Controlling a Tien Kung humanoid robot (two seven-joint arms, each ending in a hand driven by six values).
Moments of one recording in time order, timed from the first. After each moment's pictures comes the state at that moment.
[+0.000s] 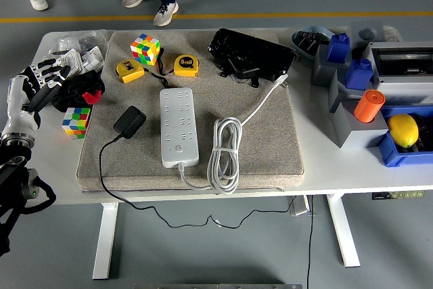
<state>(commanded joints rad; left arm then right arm) -0.38 0.33 -1.13 -0.89 0.80 0.31 -0.41 0.00 -0.35 0.79 0.39 -0.27 -0.11 0.19</state>
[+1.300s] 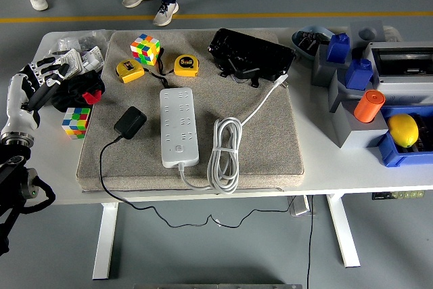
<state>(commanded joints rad) -0.37 0.33 -1.13 -0.91 0.80 0.32 -0.41 0.00 -0.36 0.78 0.39 -0.26 -0.11 0.19</state>
